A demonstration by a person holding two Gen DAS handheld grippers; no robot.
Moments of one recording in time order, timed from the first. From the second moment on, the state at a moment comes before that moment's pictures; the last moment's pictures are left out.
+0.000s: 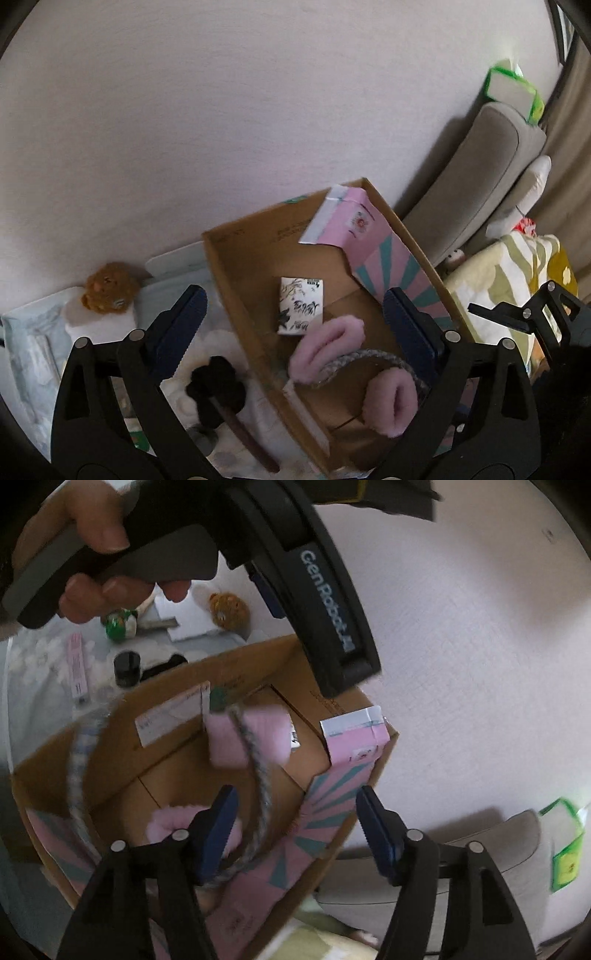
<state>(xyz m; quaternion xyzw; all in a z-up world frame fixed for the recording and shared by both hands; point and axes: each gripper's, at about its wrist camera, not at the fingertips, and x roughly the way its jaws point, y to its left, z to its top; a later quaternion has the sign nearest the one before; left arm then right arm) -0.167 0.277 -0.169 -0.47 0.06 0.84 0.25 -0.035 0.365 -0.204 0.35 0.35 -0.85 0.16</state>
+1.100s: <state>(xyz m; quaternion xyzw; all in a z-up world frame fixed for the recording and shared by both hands) -0.036 0.039 -0.200 -0.46 0.10 0.85 0.26 -0.011 0.209 -0.187 0.41 0.08 -0.90 0.14</state>
